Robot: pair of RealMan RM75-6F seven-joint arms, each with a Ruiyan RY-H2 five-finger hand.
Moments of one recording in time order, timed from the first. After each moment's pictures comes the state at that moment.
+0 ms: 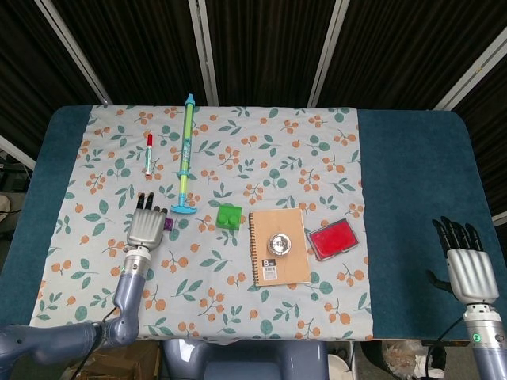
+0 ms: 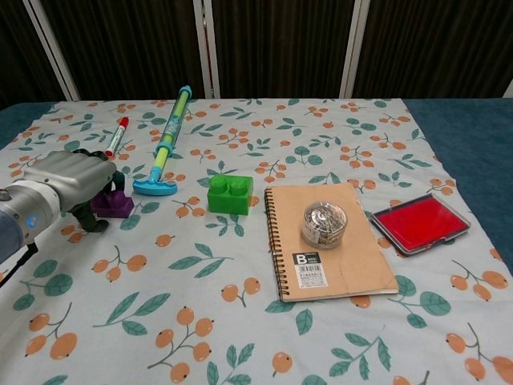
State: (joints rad) left arm -0.71 -1.78 -0.15 -1.31 0.75 1.18 0.93; right arm 0.15 -1.17 0.09 -1.53 -1.39 1.37 -0.09
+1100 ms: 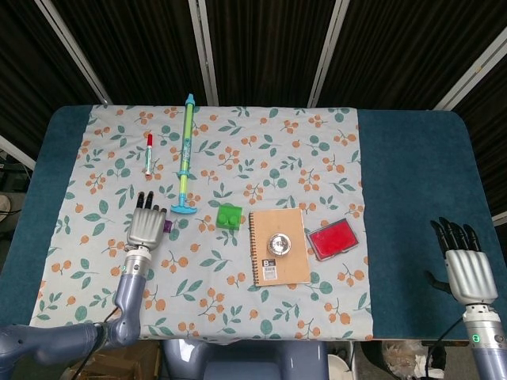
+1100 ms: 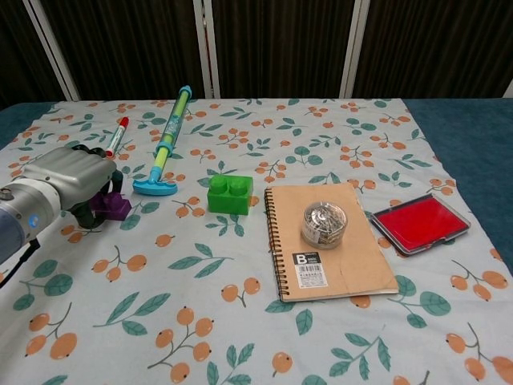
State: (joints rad) left arm -0.72 -1.78 -0.15 -1.32 0.76 1.21 1.00; right arm 0.15 -1.17 0.09 -1.53 -1.40 1.36 -0.09
